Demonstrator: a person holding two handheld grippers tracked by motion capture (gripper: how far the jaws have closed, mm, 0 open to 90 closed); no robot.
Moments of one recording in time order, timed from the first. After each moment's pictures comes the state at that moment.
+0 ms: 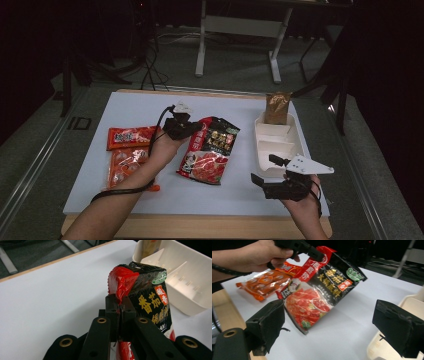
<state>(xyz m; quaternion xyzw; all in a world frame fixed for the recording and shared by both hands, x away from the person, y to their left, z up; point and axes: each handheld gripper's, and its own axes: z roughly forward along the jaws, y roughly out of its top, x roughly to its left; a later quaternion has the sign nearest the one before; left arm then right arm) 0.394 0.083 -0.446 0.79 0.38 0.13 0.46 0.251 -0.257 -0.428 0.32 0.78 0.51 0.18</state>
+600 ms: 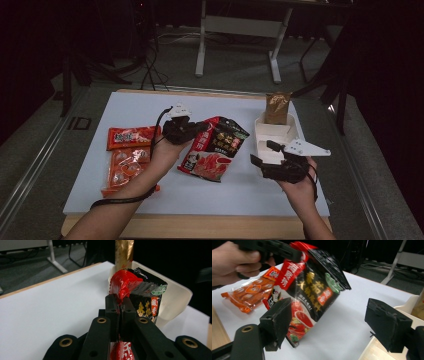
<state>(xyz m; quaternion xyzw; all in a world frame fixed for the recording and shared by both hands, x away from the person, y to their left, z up) 0.362 0.081 -0.420 0.76 0.35 0.12 0.53 0.286 -0.252 -0.415 0.34 0.77 0.51 0.19</state>
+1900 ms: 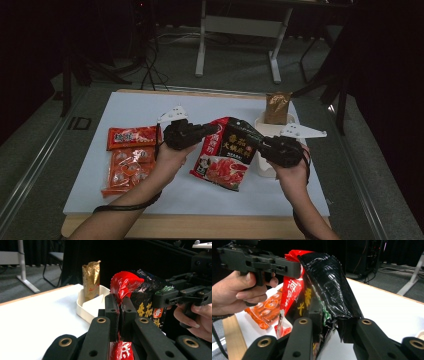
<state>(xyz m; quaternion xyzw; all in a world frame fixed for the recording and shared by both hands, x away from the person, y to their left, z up) 0.340 0.077 -0.408 0.71 0.31 0.05 0.63 0.308 -0.233 -0.386 0.32 0.76 0.55 0.14</state>
